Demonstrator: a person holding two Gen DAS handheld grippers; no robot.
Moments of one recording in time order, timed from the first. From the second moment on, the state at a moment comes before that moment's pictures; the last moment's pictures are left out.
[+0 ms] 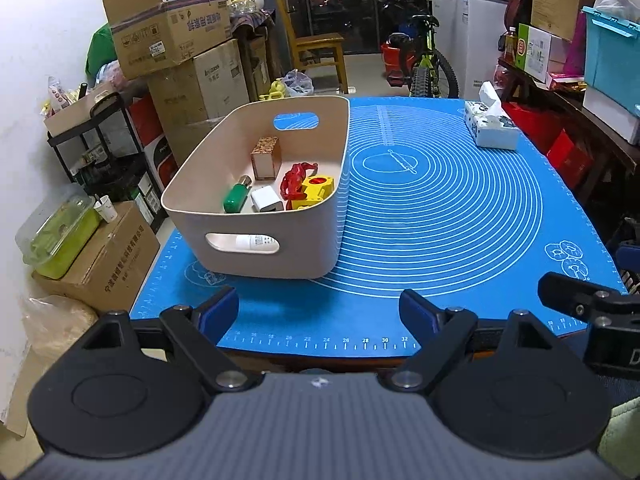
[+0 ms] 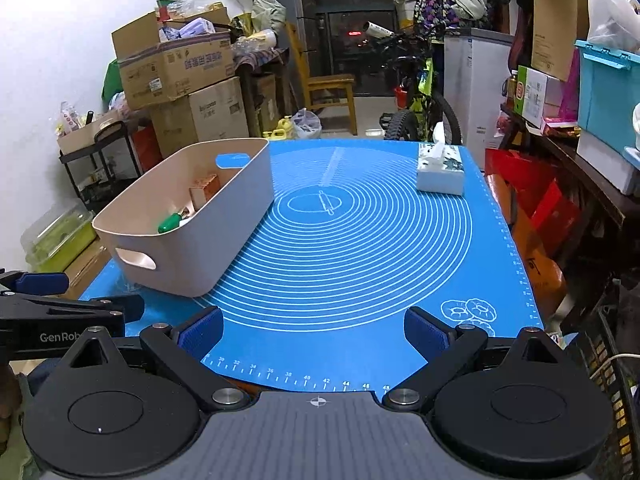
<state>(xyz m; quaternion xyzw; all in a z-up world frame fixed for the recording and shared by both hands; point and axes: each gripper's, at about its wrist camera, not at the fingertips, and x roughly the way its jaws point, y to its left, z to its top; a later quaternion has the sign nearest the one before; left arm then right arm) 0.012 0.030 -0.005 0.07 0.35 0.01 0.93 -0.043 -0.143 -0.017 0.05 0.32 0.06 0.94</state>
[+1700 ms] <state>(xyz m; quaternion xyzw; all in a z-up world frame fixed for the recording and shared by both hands) 0.017 0.032 -0.006 0.06 0.36 0.00 0.93 -0.046 -0.143 -0.020 0.04 0.32 0.05 0.94</state>
